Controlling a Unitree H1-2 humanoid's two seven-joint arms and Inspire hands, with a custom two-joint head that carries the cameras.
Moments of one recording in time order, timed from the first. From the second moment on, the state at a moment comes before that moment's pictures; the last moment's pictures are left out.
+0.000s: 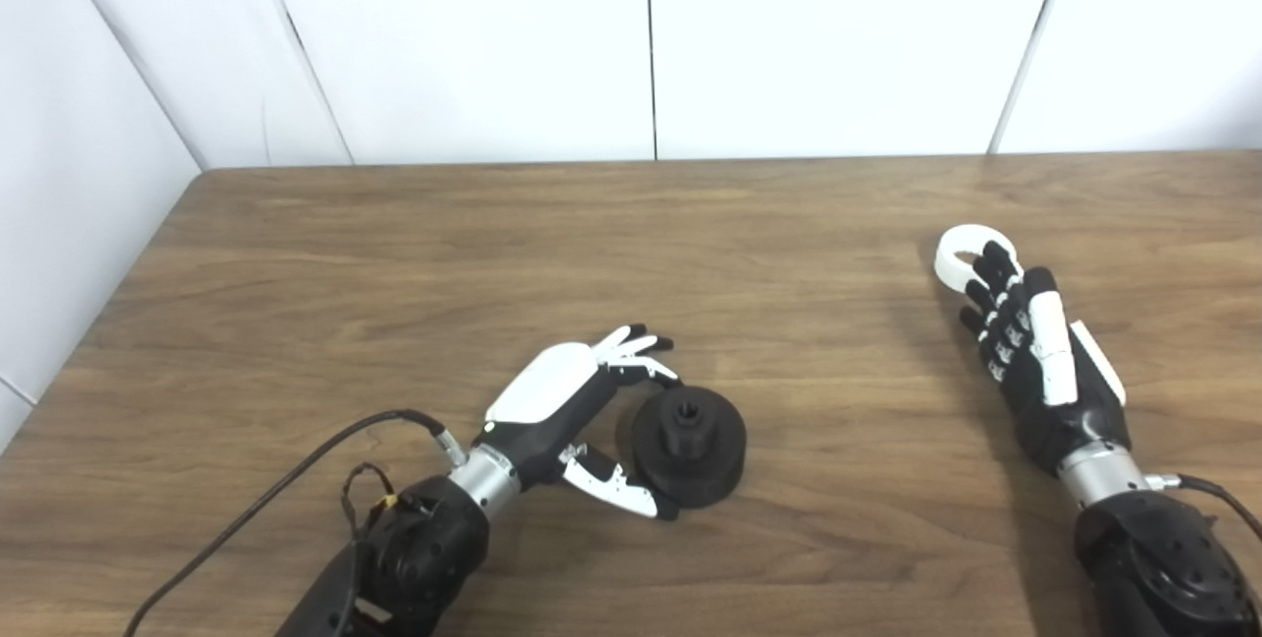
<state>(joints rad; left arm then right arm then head) -0.12 0.34 -0.40 -0.16 0.55 0.03 -0.22 -0.11 -0.19 -0.11 -0.06 0.21 0.18 0.14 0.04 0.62</state>
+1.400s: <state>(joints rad) -0.09 0.34 -0.42 -0.18 0.63 -0.02 -0.23 -0.17 -0.28 -0.04 -0.04 -0.22 0.14 -0.01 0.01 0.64</state>
